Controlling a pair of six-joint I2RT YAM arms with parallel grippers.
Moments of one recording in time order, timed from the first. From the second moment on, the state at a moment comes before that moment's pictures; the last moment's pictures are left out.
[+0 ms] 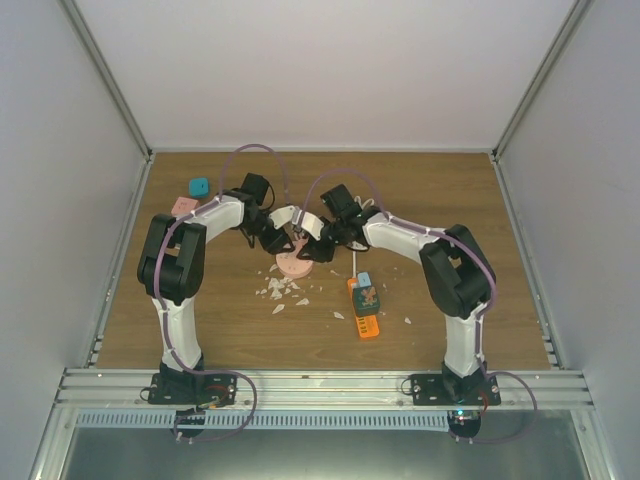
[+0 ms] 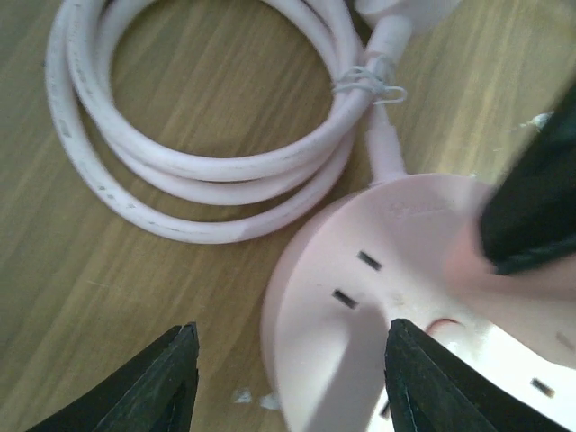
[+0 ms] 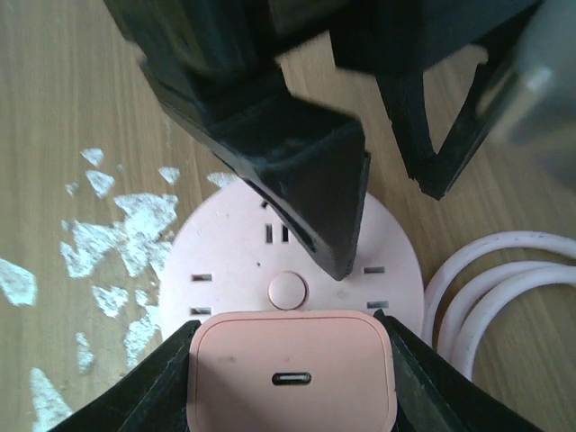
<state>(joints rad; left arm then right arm) -0.28 2.00 1.36 -0.66 0.48 0.72 0.65 1.99 1.37 -0.35 -0.51 -0.53</state>
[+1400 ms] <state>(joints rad) -0.08 1.60 1.30 -0.58 0.81 0.73 0.42 1.77 1.37 -0.20 -0.84 -0.14</state>
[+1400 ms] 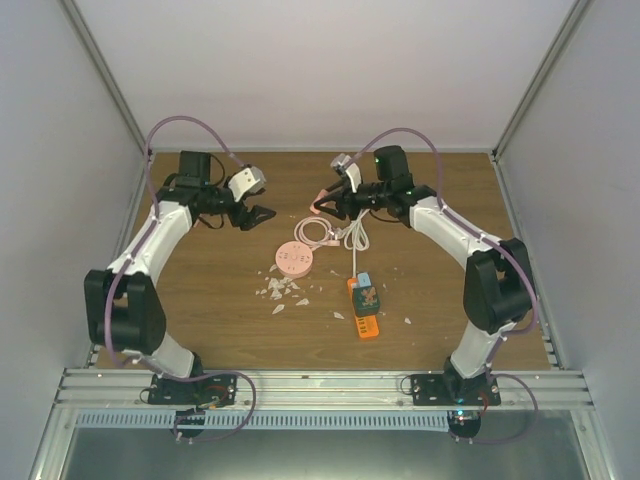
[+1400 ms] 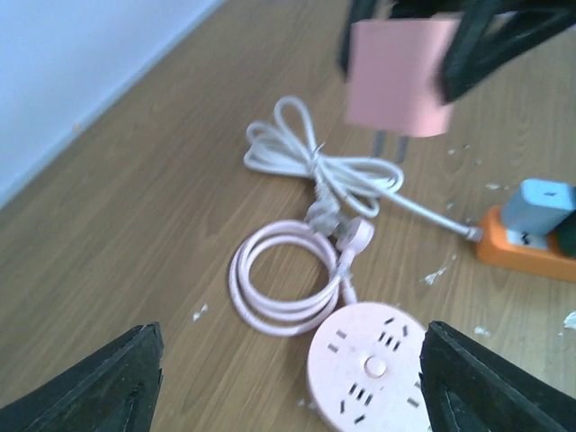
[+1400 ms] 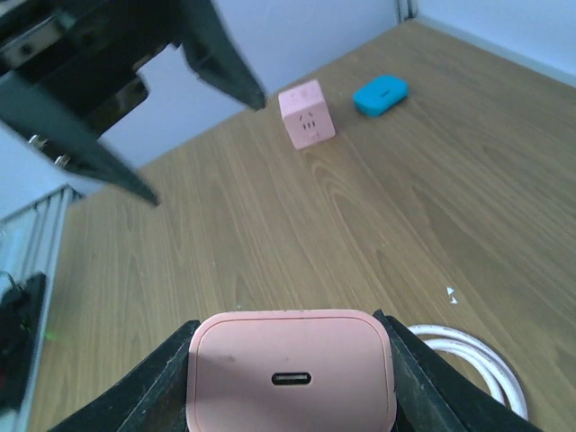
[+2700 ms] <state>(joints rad) -0.48 1.43 1.15 -0.13 0.39 0.55 0.41 1.74 1.32 0.07 -1.01 0.26</state>
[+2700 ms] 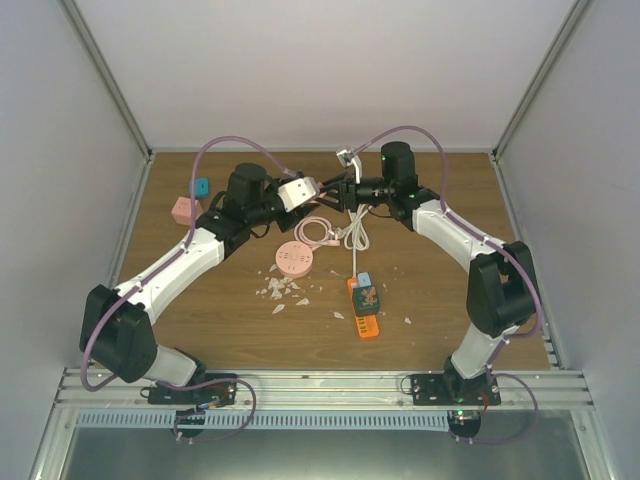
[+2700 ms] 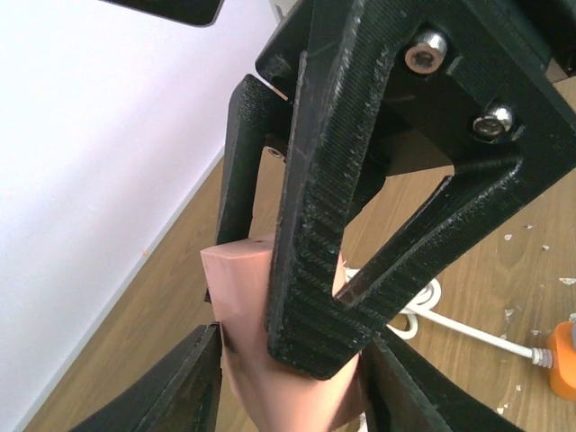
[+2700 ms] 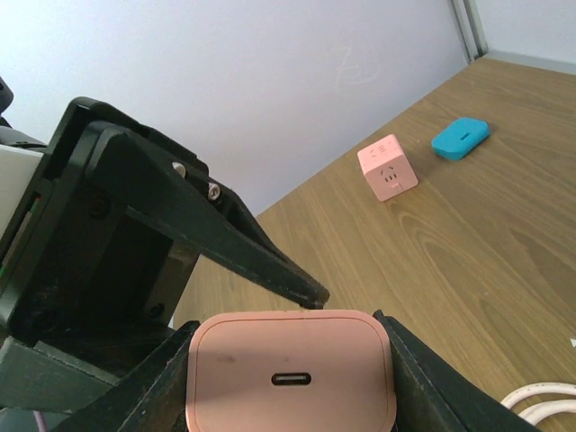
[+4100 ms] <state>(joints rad) 0.06 1.65 1.15 -0.45 0.46 0.46 0.40 1.72 1.42 -0.31 -0.89 -0.30</state>
